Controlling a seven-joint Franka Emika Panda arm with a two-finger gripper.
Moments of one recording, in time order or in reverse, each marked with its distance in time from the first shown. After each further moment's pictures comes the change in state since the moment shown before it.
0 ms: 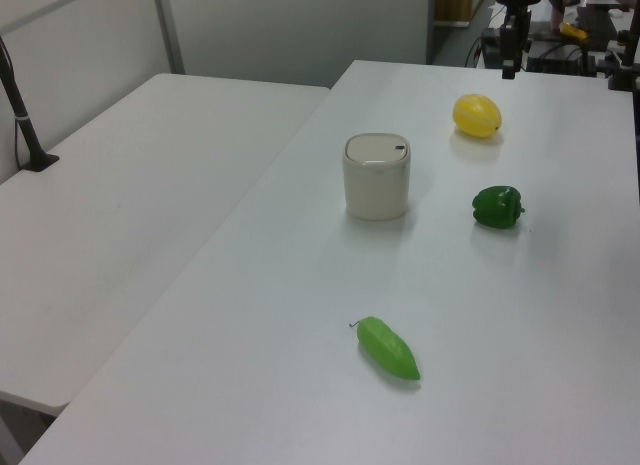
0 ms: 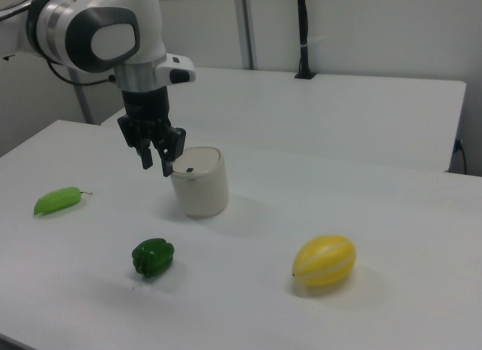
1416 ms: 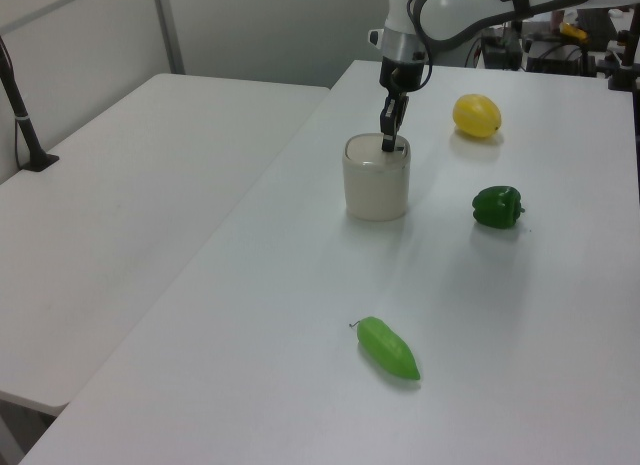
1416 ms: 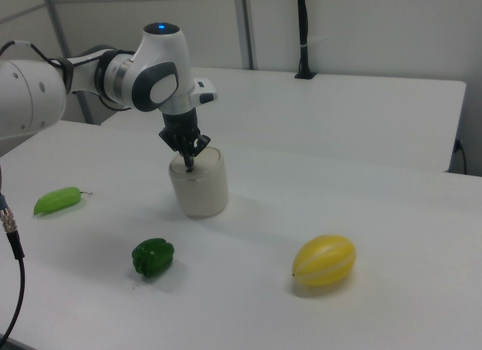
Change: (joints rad) arm 0.223 0.513 -0.091 0.330 0.141 0.352 -0.039
